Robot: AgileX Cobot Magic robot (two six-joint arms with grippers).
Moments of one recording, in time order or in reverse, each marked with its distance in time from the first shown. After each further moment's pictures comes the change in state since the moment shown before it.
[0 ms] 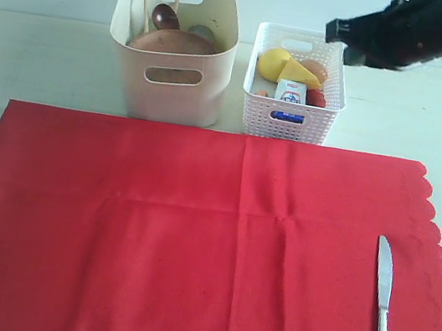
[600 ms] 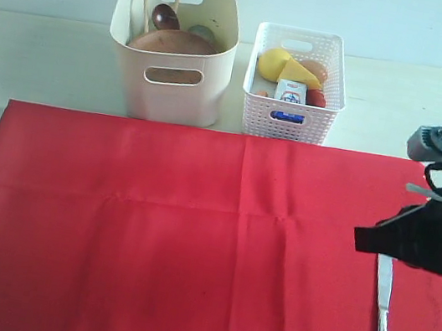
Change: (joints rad) left arm 0.000 0.000 0.000 0.000 0.000 0.000; right arm 0.100 -0.475 0.783 0.002 -0.210 0.010
